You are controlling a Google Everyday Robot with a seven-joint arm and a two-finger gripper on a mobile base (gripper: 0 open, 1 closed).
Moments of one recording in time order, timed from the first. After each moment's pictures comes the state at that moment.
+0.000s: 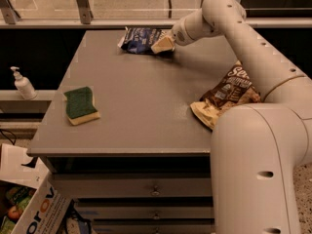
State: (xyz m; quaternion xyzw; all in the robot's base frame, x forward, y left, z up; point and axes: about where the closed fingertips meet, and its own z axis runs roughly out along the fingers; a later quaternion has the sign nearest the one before) arm 0.852 -0.049 0.841 -0.42 0.78 0.16 0.43
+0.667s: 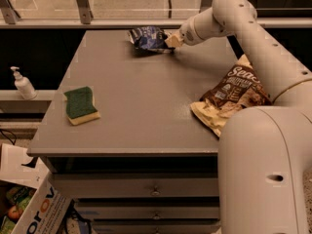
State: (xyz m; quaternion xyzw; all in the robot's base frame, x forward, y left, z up) arm 0.846 -0.074 0.847 -0.42 0.78 0.16 0.43
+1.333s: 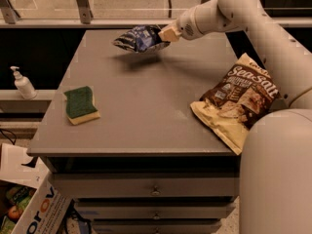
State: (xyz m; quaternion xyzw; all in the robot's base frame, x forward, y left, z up) arm 0.806 -0.048 0.893 -0.45 0.74 0.19 0.46
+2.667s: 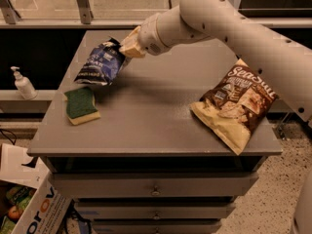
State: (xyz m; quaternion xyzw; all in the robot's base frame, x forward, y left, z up) arm 0.692 0.074 0.908 -0.61 0.62 0.16 0.47
